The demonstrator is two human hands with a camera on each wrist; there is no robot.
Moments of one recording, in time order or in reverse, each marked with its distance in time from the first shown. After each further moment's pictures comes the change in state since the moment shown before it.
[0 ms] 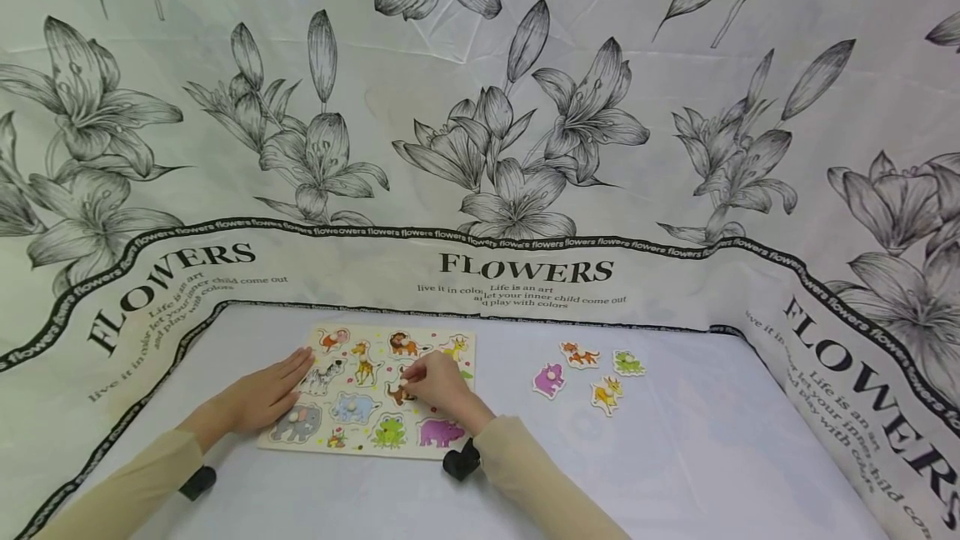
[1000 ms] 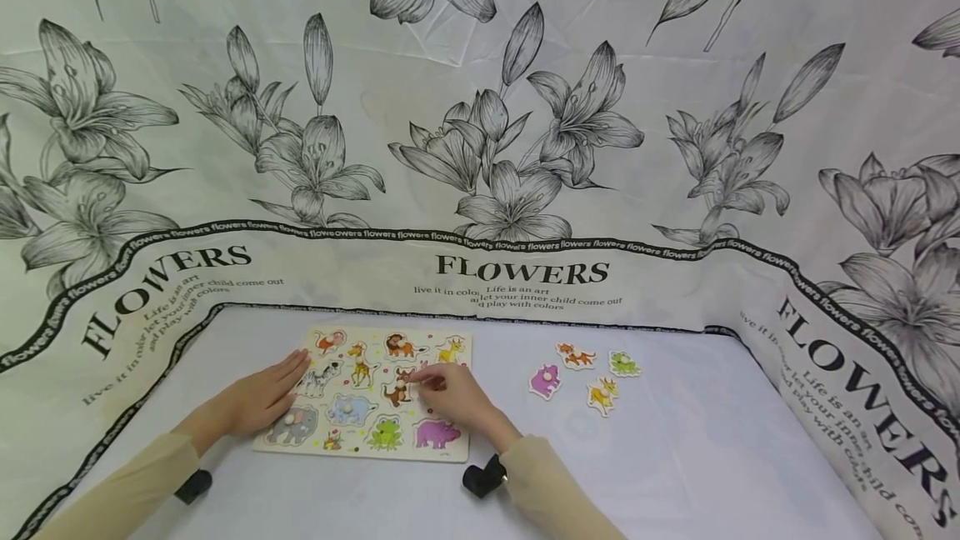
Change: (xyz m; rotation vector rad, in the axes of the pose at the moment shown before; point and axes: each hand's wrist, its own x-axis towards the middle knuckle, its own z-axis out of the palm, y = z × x) left_hand 0.001 0.000 0.001 0.022 -0.007 -0.010; right_hand -0.025 0.023 -0.017 0.063 -0.018 -0.112
